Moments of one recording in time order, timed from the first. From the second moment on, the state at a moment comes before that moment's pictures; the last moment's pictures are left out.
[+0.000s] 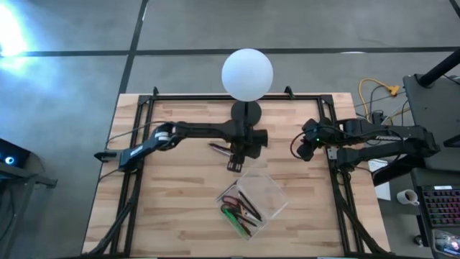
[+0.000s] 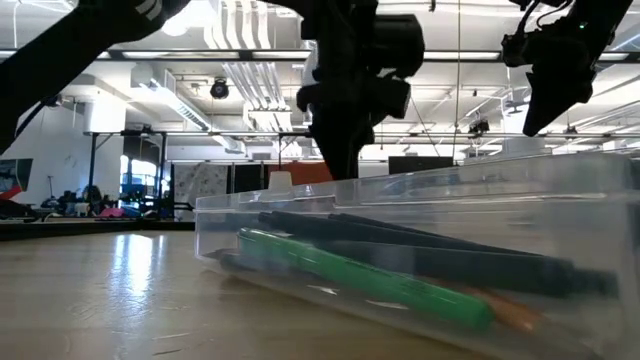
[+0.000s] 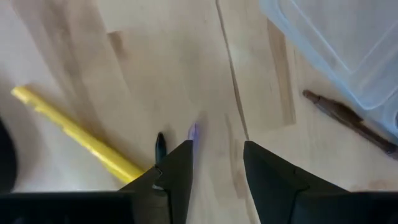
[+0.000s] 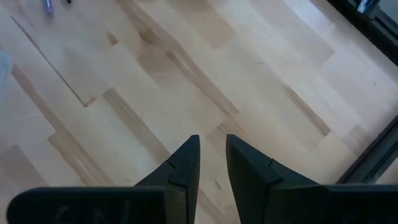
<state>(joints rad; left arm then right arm) 0.07 2.32 2.21 -1.32 0.03 0.34 -0.09 0.85 0.79 -1.07 0.32 0.58</state>
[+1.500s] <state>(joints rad) 0.15 1.88 1.25 -0.48 0.03 0.45 -0.09 0.99 0.79 -0.93 0.32 0.72</state>
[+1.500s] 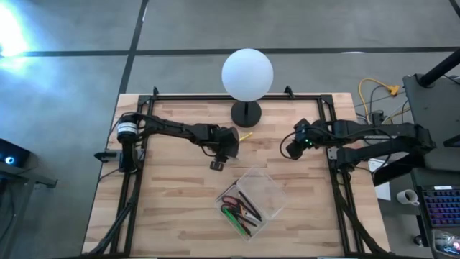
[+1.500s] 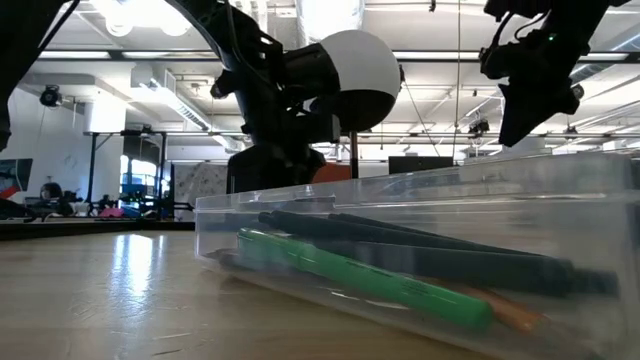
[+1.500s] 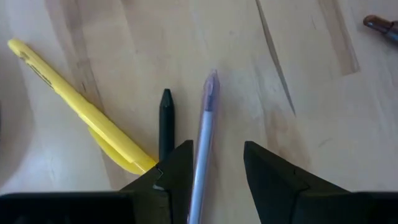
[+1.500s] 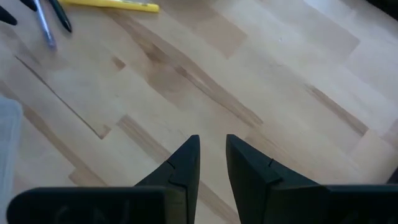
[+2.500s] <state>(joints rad) 0.16 1.92 1.17 -0.42 0.06 0.51 -0.09 1.00 0.79 -0.93 0.37 0.71</state>
